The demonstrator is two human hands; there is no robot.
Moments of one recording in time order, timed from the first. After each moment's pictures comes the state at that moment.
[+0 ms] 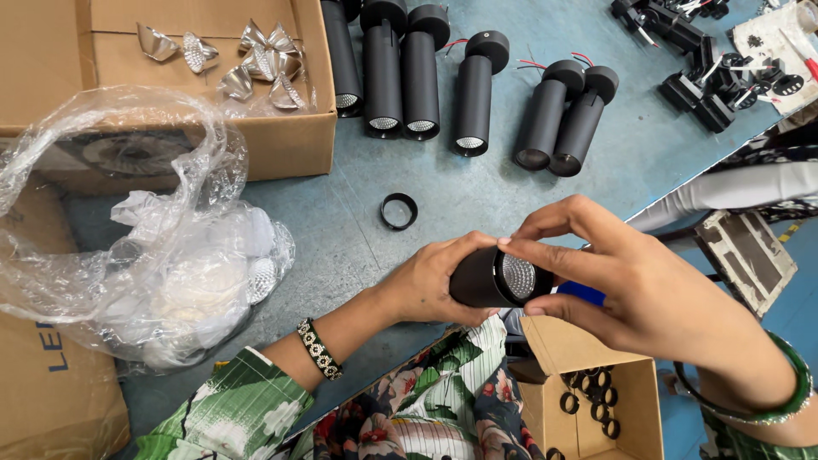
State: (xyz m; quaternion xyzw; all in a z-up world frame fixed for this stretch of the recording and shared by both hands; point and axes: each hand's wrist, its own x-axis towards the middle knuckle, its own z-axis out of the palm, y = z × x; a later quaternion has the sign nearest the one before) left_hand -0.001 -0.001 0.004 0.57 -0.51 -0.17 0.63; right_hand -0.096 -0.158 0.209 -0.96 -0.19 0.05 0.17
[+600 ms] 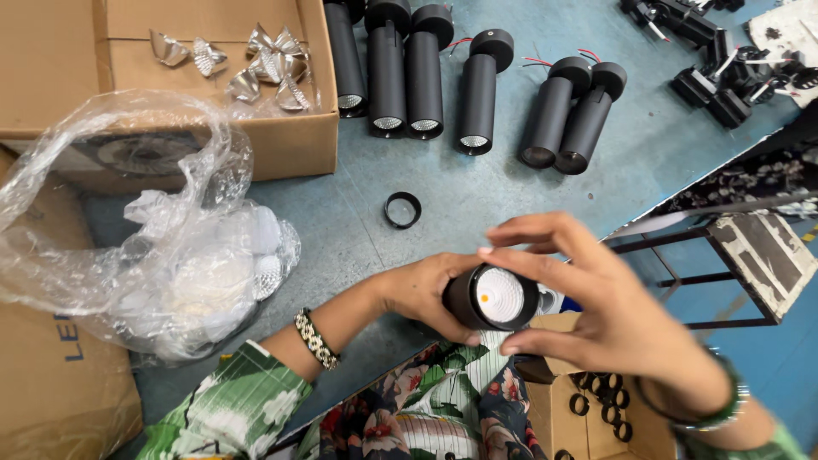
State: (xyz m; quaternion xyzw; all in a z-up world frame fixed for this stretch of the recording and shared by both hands) left_hand 0.008 0.003 -0.012 0.43 -0.52 -0.40 0.62; right_hand -0.106 -0.149 0.175 -0.92 -0.23 -0.04 0.32
